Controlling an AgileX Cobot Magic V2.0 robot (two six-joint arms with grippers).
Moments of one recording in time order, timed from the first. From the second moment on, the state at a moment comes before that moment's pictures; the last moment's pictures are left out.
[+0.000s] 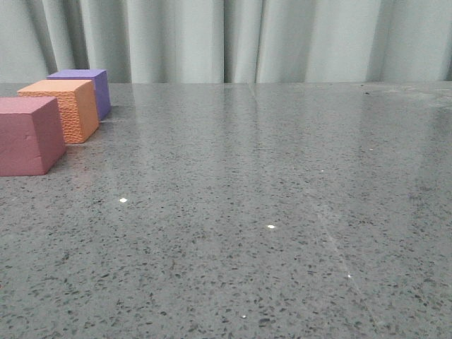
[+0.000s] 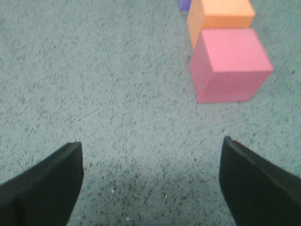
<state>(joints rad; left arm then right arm) -0.39 0.50 -0.58 0.38 0.85 -0.56 0.11 -0.01 0.03 0.03 0.17 0.04</state>
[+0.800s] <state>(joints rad) -0.39 0.50 -0.58 0.38 0.86 -0.56 0.11 -0.01 0.03 0.03 0.17 0.04</state>
